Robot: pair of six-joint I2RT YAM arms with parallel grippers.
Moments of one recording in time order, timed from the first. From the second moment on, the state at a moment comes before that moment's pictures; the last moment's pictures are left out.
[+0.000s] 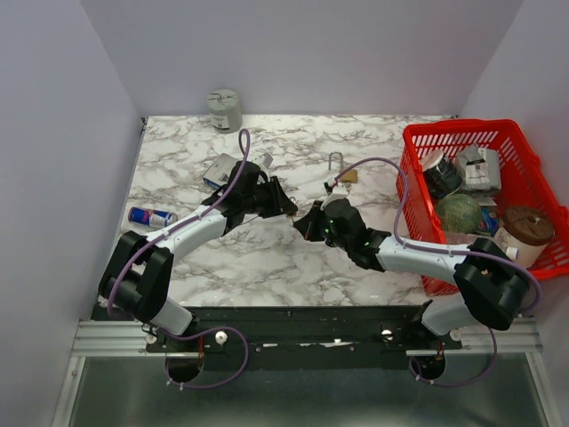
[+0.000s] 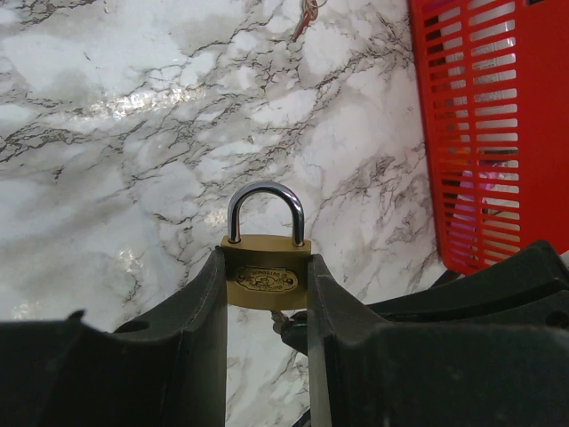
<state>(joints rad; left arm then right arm) -0.52 1.51 0.91 0.01 0.35 -0.73 0.85 1.45 0.71 0.31 0.15 0.72</state>
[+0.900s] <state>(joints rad) -0.52 1.51 0.91 0.02 0.35 -0.75 0.88 1.45 0.64 0.45 0.25 0.76</state>
